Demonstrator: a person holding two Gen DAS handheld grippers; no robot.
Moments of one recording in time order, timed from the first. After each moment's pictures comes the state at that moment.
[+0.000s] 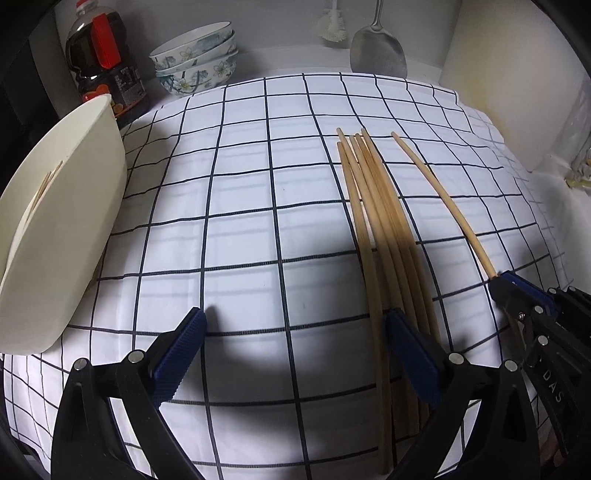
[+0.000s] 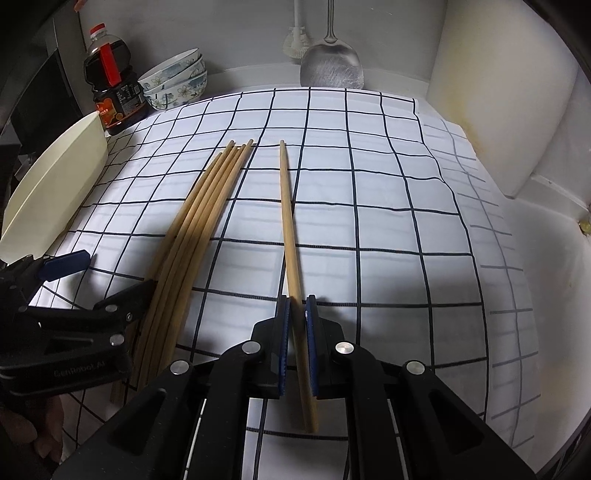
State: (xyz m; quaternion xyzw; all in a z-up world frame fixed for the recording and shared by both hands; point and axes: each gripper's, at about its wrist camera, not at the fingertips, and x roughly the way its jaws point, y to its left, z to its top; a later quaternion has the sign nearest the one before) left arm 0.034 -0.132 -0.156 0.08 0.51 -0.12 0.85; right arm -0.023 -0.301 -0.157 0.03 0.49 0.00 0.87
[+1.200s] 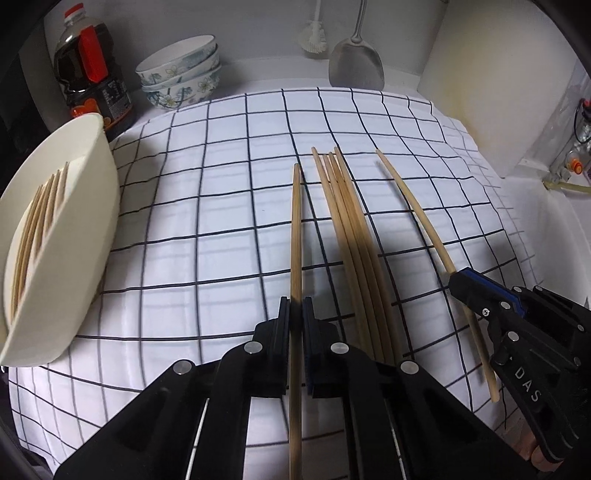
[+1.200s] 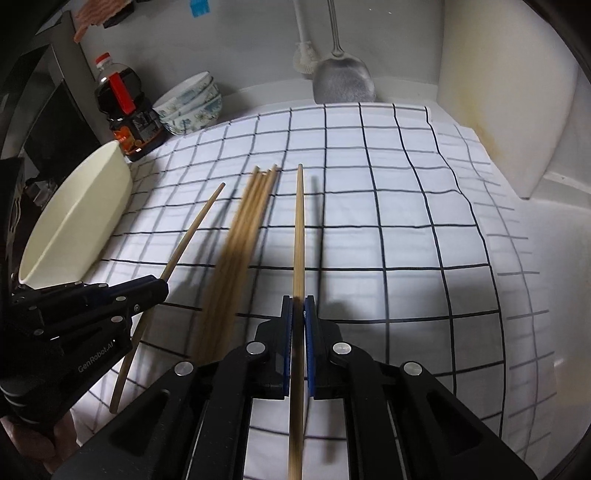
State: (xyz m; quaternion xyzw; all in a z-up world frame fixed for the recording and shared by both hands) left arm 0.031 -0.133 -0.125 0.07 0.51 -0.16 0.84; right arm -0.023 -0.297 -0.134 0.09 0.47 0.03 0.88
